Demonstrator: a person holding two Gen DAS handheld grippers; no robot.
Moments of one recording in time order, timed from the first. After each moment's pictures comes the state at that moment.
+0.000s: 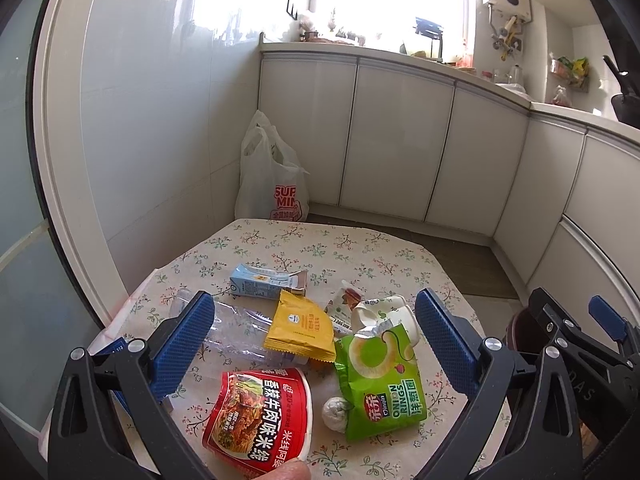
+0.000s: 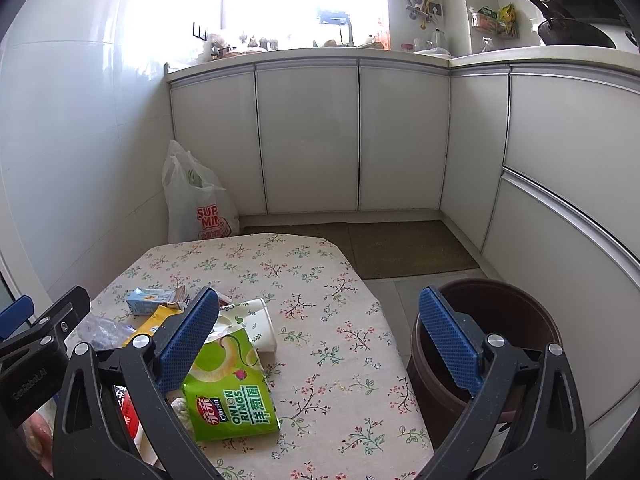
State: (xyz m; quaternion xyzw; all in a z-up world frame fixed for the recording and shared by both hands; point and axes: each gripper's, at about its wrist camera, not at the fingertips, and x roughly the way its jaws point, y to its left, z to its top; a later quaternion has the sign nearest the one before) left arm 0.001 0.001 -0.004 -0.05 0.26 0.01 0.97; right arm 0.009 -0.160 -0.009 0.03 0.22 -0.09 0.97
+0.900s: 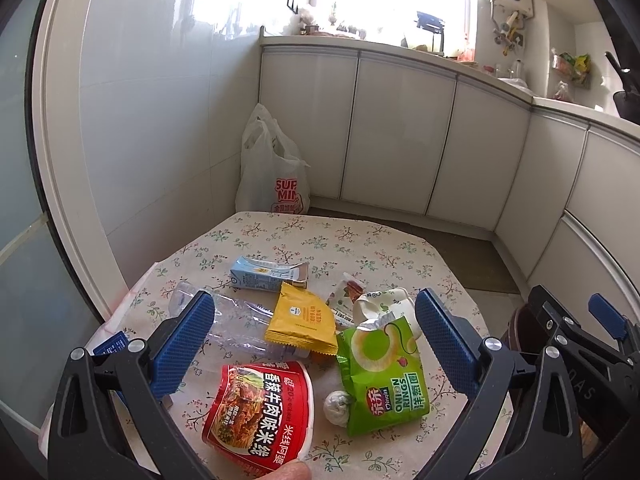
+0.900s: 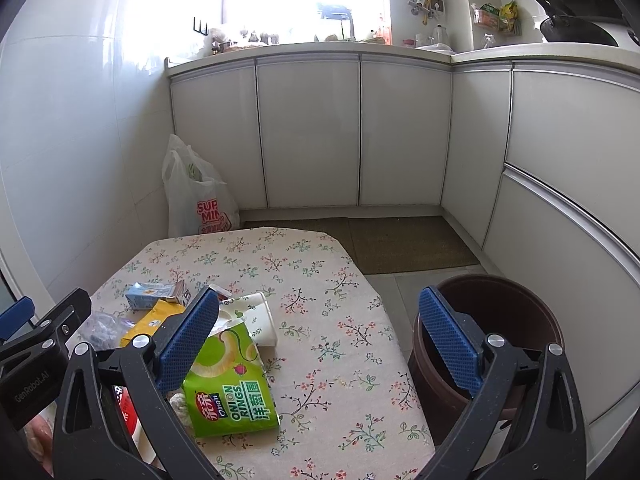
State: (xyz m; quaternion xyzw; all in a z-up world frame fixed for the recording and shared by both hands) left arm -0.001 0.000 -0.011 -0.03 0.24 0.02 0.97; right arm 0.008 -0.159 -0.016 0.03 0.23 -0.09 0.97
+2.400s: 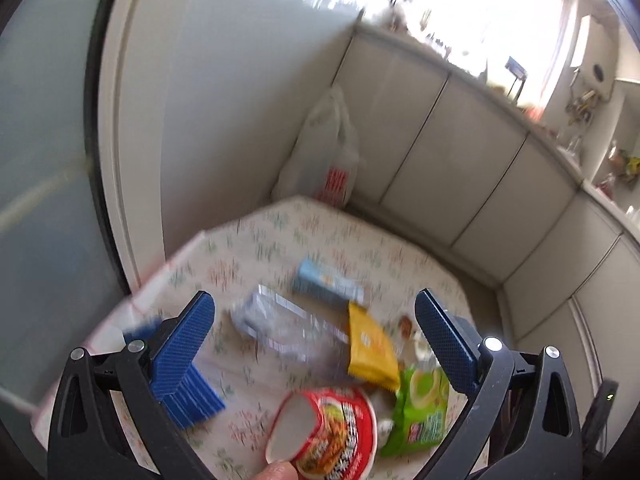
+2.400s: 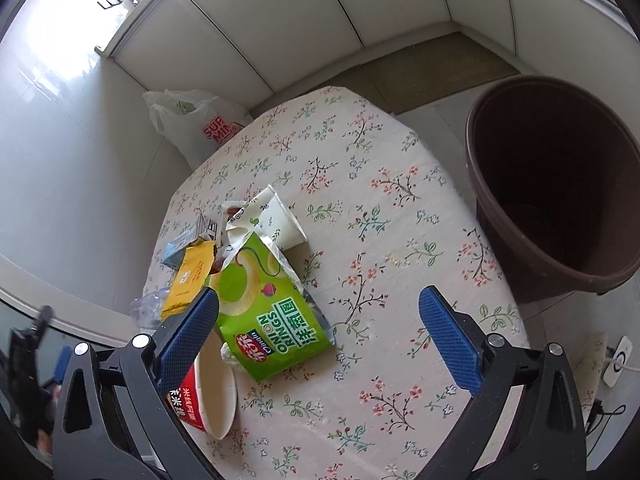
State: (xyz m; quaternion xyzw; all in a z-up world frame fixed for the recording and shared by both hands) left arm 0.020 0.134 0.013 -0.18 0.29 0.06 0.94; right arm 0.051 -0.213 -0.088 0.29 0.45 -0.02 0.84
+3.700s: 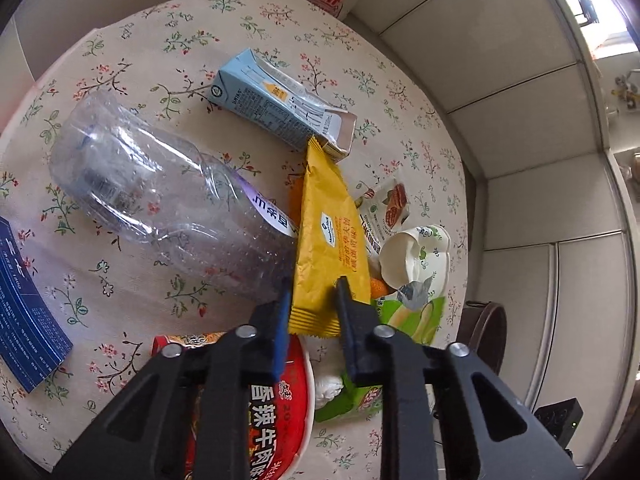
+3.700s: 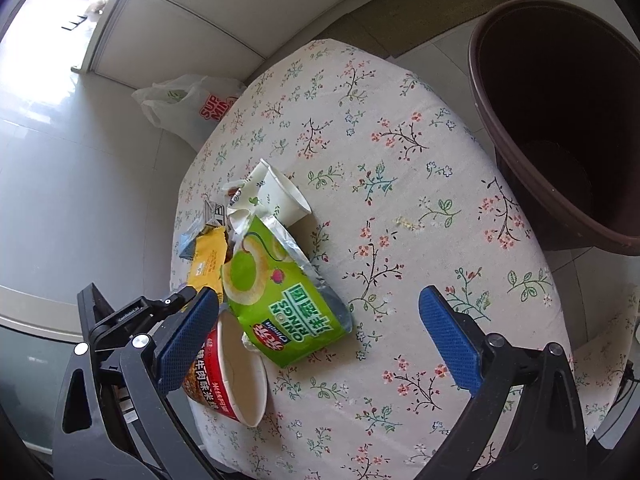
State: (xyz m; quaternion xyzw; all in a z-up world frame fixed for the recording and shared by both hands) left arm 0.138 0.077 -0.121 -0.31 0.57 -0.04 0.76; right arm 0.069 -0.229 -0.113 0.37 0.51 0.01 0.78
